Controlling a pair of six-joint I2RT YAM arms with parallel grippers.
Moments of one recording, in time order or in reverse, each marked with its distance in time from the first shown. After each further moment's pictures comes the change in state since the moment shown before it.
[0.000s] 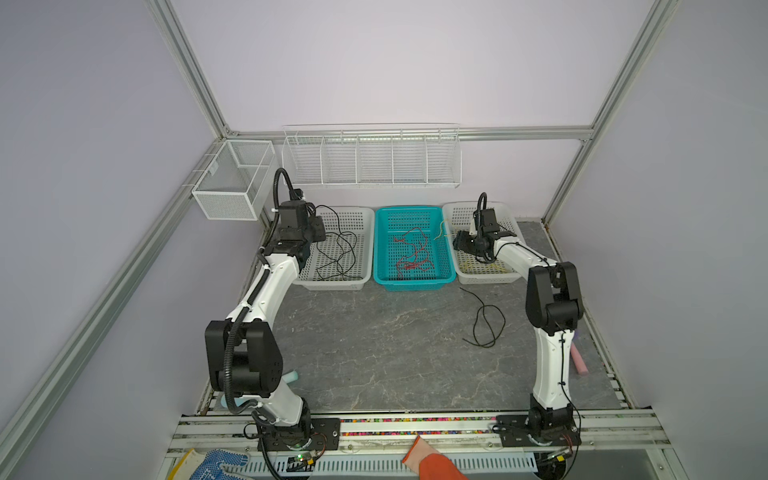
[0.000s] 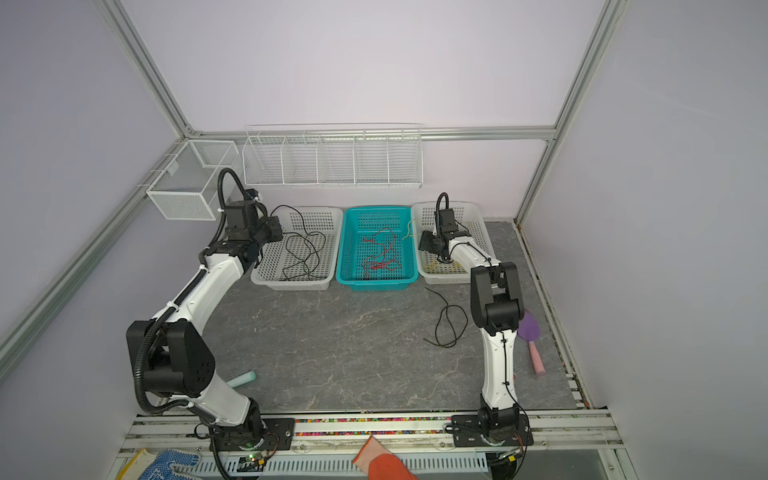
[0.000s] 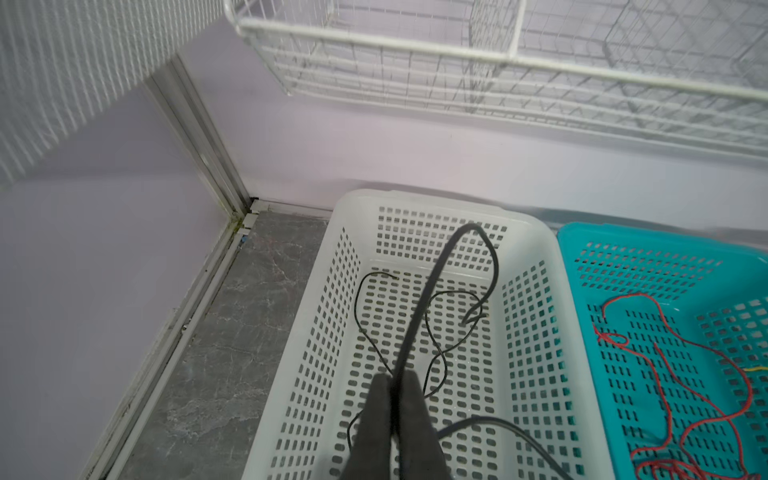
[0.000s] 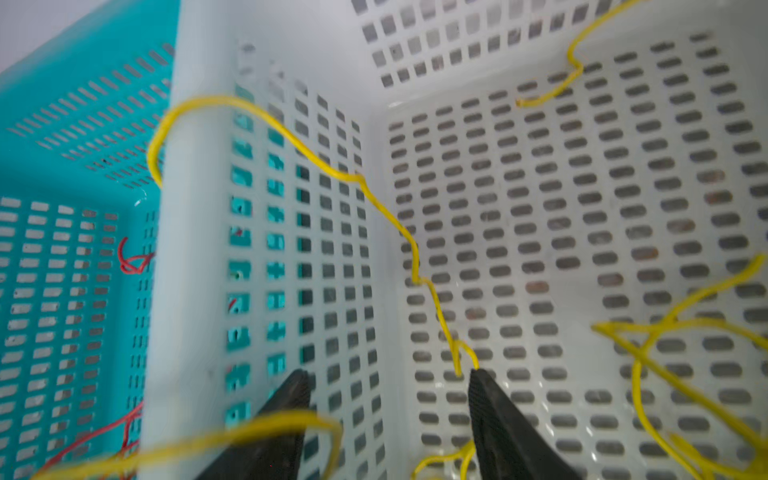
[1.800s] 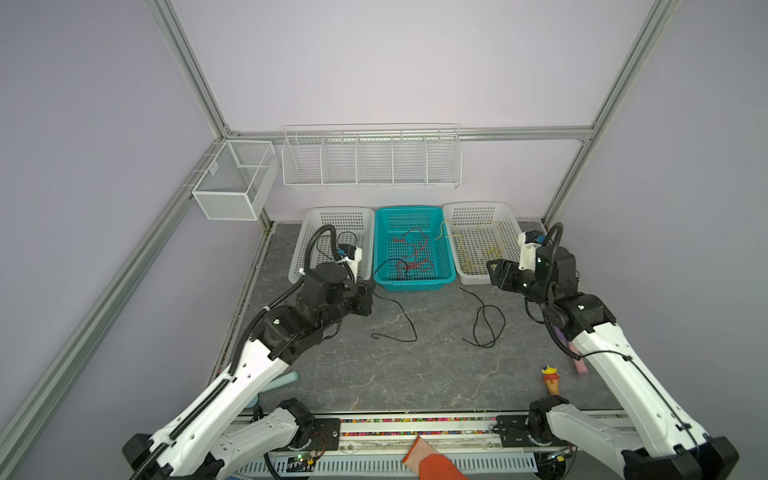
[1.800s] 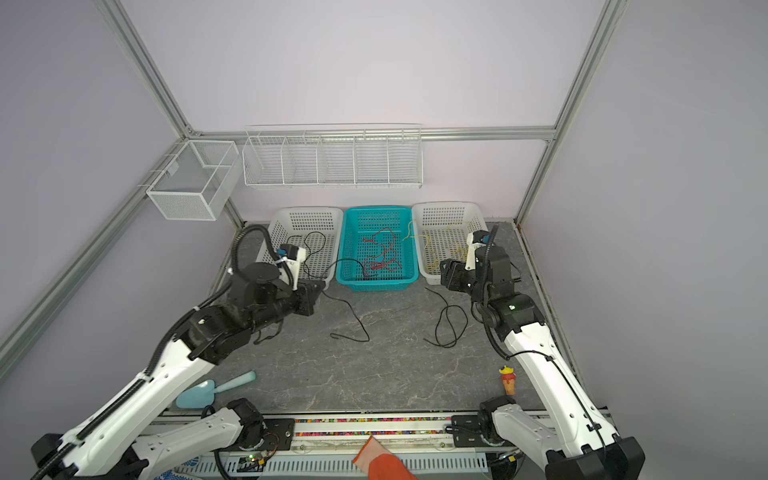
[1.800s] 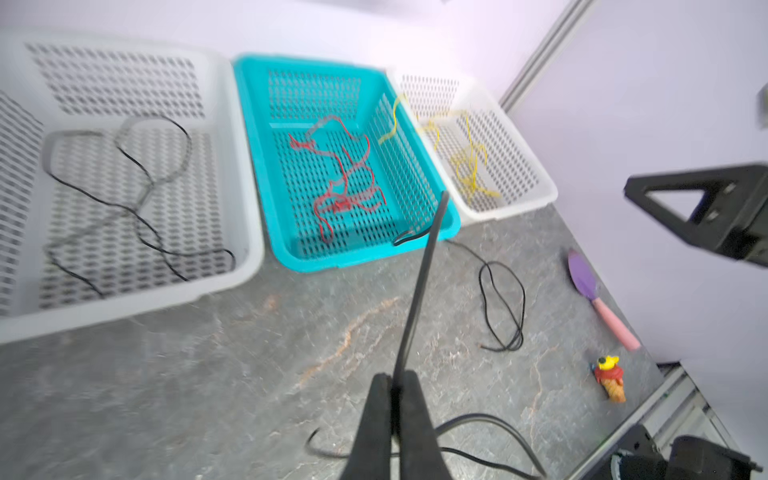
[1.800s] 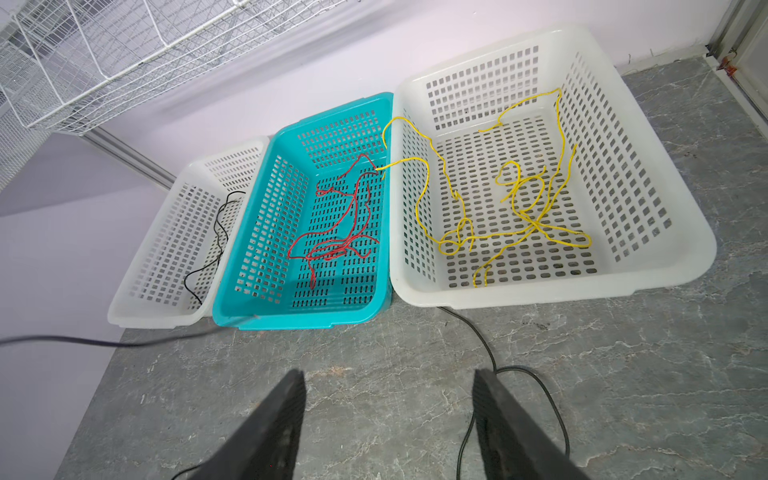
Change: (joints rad) left arm -0.589 -0.658 -0.206 -0.428 0.047 -0.268; right arm 0.082 -1.192 -0.737 -0.150 0.064 0.019
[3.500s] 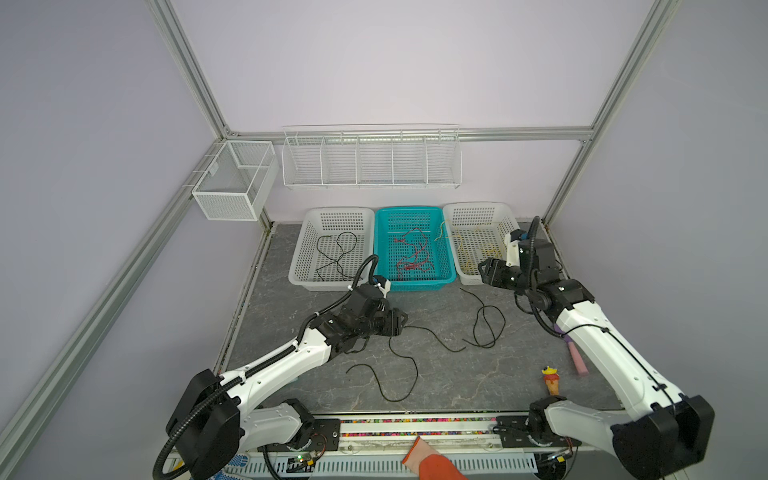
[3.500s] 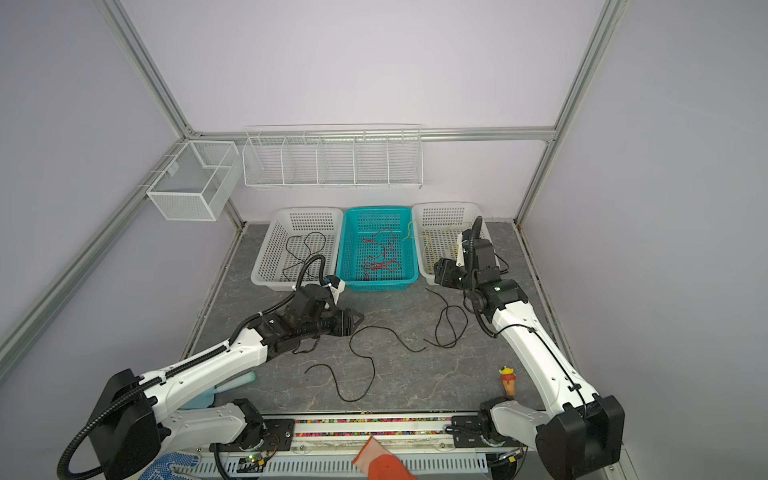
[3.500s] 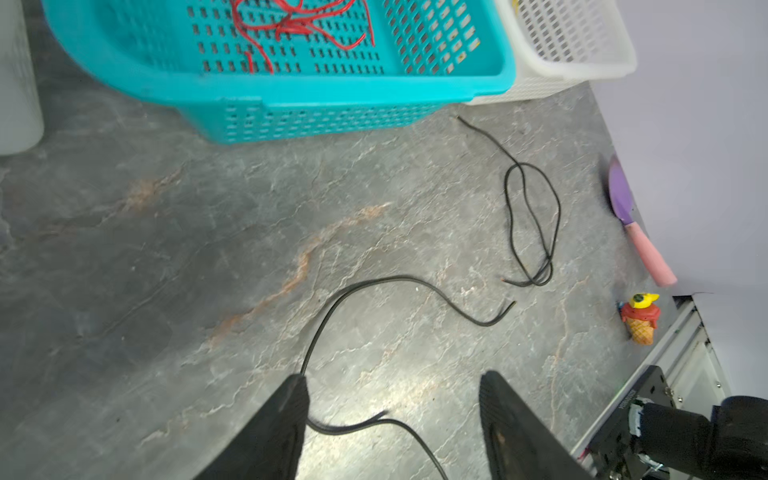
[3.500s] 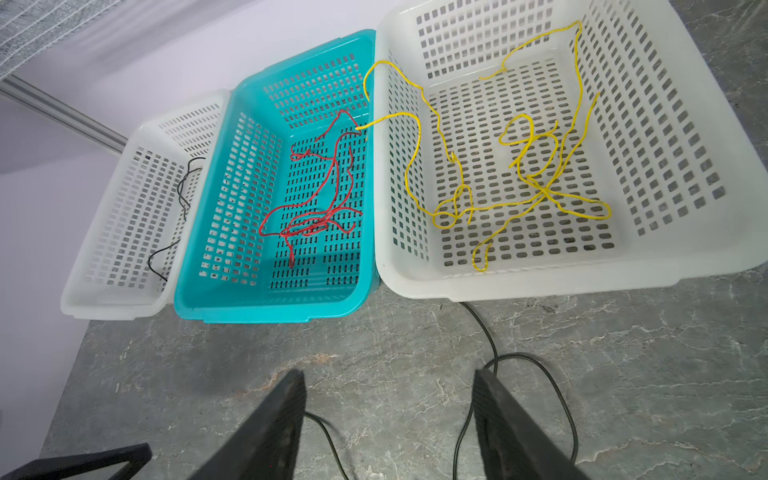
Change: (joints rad) left arm -0.089 0.246 -0.415 0.388 0.167 -0.167; right arm 0.000 0.167 0.051 -0.018 -0.016 0.001
